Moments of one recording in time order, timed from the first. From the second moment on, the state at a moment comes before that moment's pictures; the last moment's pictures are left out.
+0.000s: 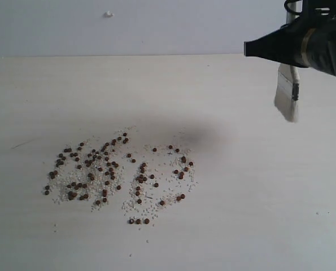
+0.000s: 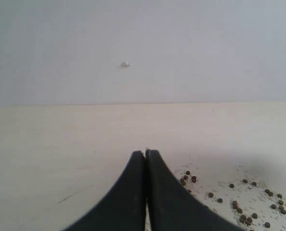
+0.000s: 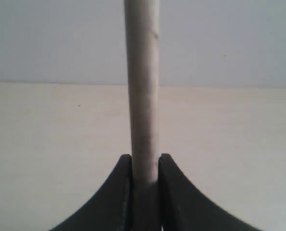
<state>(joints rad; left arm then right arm) -0.27 0.01 0.00 -0.27 0.15 0.13 0.44 1.55 -0.85 -1.72 0.50 1.90</state>
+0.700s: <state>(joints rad) -0.27 0.01 0.00 -0.27 0.15 0.13 0.24 1.63 -0.92 -1.15 -0.87 0.68</state>
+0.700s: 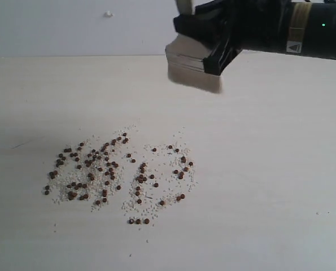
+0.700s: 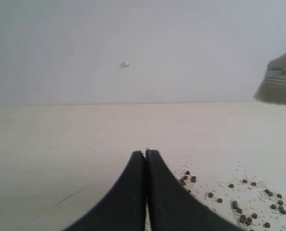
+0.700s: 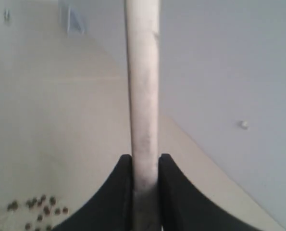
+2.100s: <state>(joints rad) -0.27 0.01 0.00 -0.27 0.15 0.13 0.82 1.81 -0.46 0.78 -1.20 -0.40</state>
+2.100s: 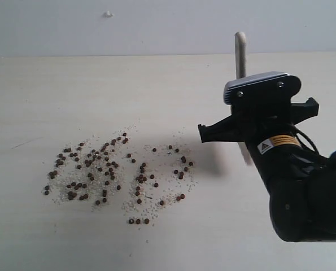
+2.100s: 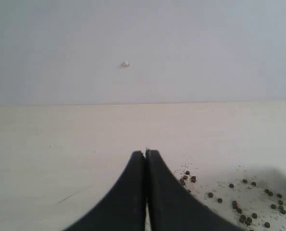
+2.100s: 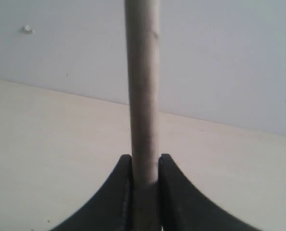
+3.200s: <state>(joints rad) -0.27 0.01 0.00 -0.27 0.15 0.13 0.68 1.99 -0.77 0.18 -1.14 -0.54</state>
